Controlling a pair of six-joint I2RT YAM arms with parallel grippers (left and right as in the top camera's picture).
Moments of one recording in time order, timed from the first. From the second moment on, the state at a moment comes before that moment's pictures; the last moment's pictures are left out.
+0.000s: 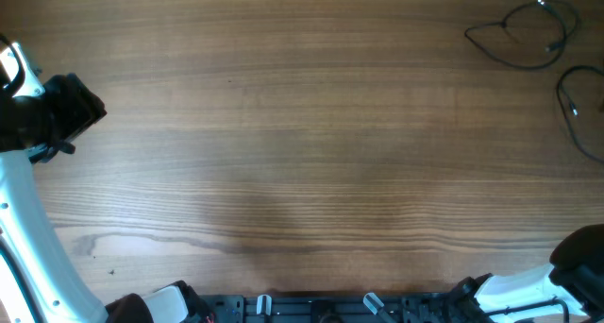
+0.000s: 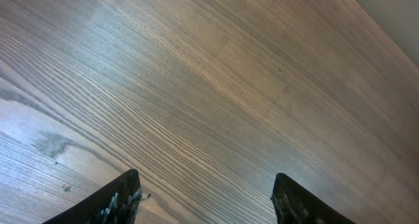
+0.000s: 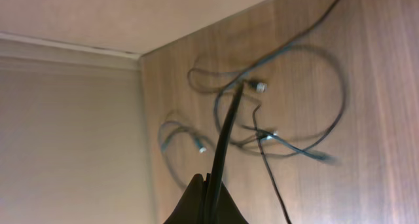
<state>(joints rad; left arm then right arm) 0.41 1.45 1.88 -1.54 0.14 -0.26 -0.82 1.76 1.88 -0.95 -0.08 1.07</state>
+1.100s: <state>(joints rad) 0.41 1.45 1.88 -1.58 0.16 -0.25 -0.94 1.76 1.55 -0.59 -0.07 1.04</state>
